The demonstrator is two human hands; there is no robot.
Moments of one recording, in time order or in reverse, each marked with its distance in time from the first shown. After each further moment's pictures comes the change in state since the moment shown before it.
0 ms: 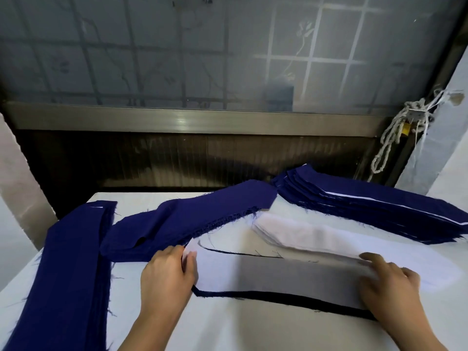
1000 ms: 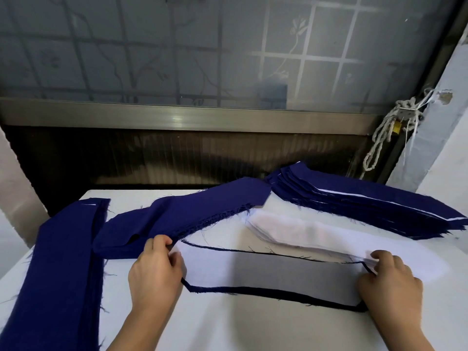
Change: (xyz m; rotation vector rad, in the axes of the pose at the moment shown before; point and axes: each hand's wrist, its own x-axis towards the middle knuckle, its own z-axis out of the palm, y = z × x) left_hand 0.003 0.003 -0.004 -0.043 0.037 -0.222; right_hand -0.001 0.003 0.001 -0.051 0.115 0.288
